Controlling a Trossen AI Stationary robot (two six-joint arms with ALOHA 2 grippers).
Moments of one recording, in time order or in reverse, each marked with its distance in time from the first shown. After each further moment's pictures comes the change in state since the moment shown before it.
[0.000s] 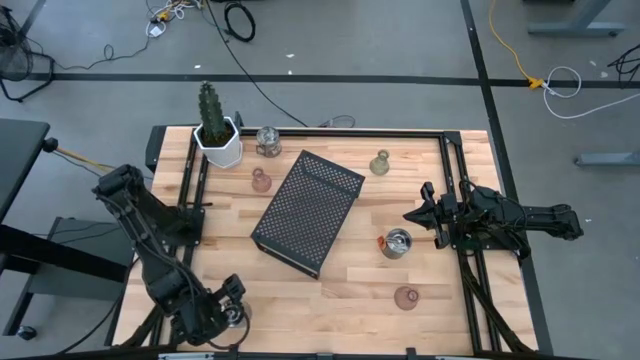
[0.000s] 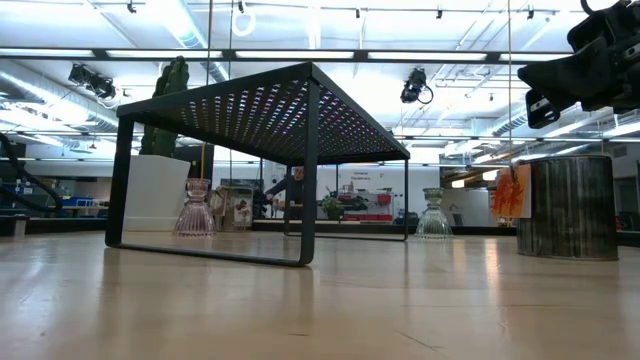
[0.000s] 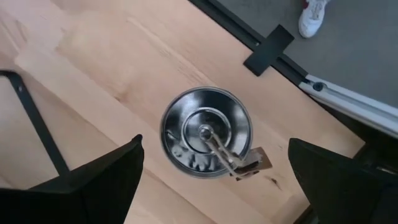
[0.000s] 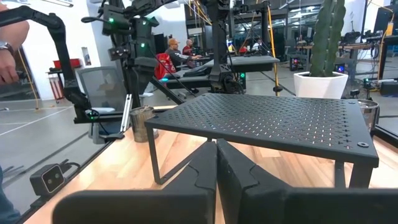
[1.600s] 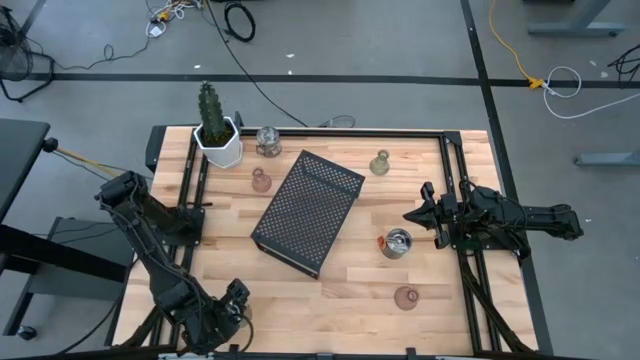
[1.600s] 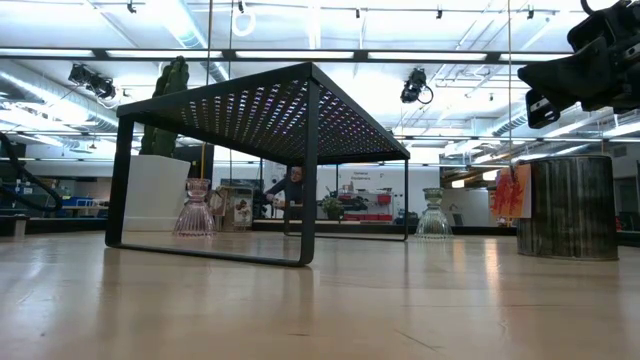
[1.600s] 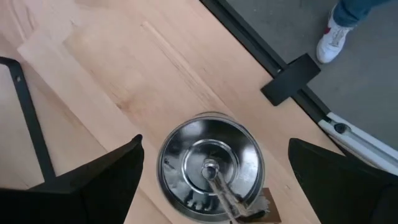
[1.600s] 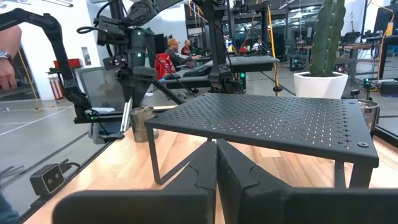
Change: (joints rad) left arm -0.024 0.064 -0.035 0.123 -0.078 -0.145; right arm 0.000 0.000 0.000 0.000 0.000 0.000
